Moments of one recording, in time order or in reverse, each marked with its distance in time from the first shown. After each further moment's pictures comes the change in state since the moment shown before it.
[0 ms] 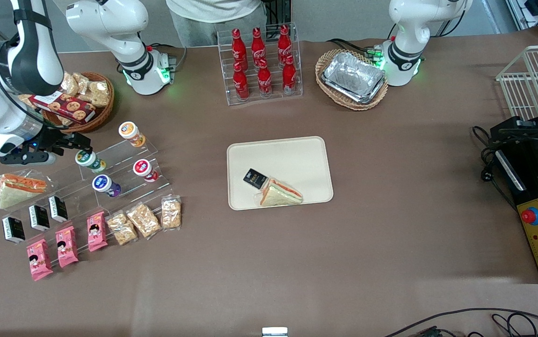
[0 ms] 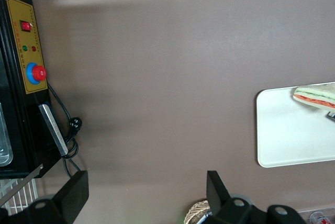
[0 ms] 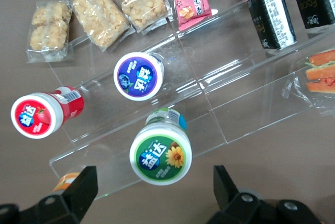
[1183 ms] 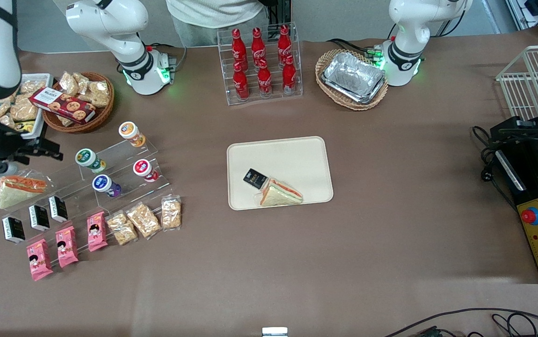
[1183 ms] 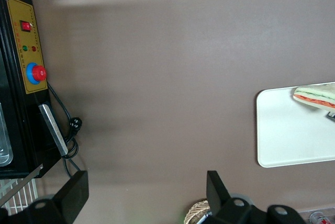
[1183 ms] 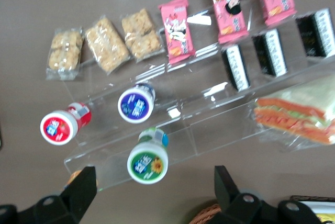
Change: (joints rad) arm -0.005 0.125 -0.009 0.354 -0.001 -0.244 -0.084
